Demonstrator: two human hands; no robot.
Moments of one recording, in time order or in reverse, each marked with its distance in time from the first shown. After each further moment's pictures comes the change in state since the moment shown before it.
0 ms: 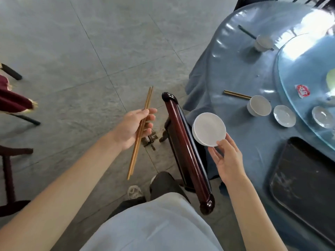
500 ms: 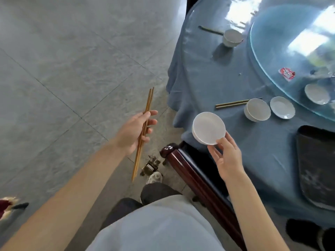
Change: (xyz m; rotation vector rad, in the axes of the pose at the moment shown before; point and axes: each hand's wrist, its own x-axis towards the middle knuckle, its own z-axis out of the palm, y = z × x) left_hand 0.199 0.139 0.010 0.303 -0.193 -0.081; right_hand 0.107 -0.037 0.125 0.303 0.275 -0.058
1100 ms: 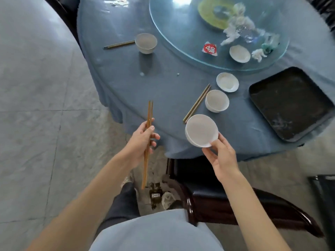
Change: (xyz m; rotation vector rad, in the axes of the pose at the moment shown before) left_hand 0.233 0.103 0.081 0.421 -0.488 -0.253; right_hand 0.057 -0.035 0.095 0.382 0.522 -0.123
